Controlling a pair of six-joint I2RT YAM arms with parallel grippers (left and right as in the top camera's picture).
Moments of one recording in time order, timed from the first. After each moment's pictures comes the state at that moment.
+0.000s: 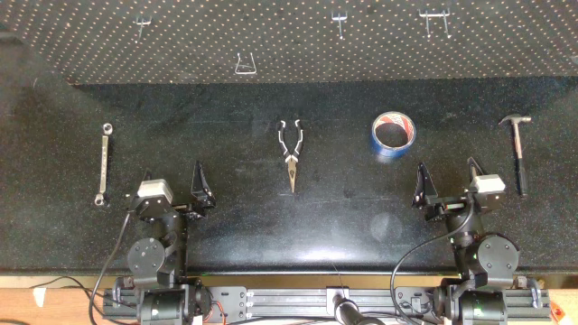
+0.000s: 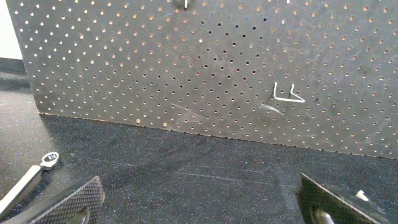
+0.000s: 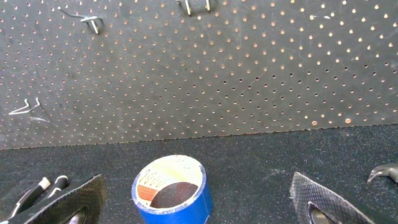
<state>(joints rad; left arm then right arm) 0.09 0.01 0.02 -0.08 0.00 -0.11 -0.06 0.01 0.01 -0.05 -0.20 0.16</state>
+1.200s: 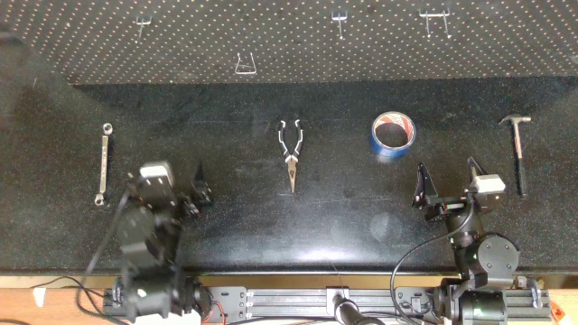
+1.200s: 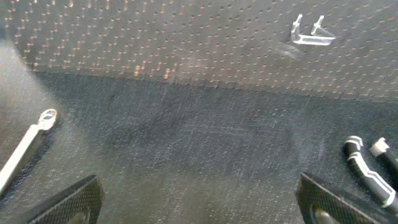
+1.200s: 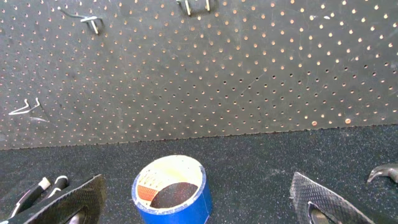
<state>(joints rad) 0.18 0.43 0.23 -0.19 0.09 -0.03 -0.06 0.01 0.01 -0.05 -0.20 0.16</state>
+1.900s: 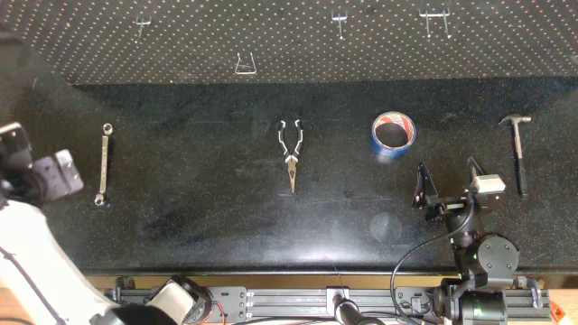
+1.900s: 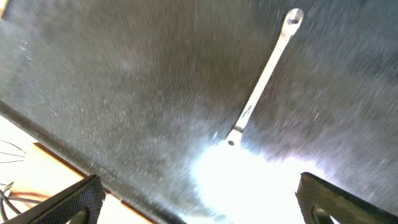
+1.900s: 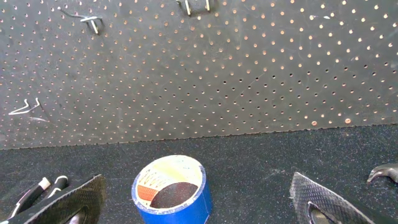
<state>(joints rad) 0.85 1.31 1.26 -1.02 0.00 0.42 -0.06 0.01 0.01 -0.05 -0.20 0.16</state>
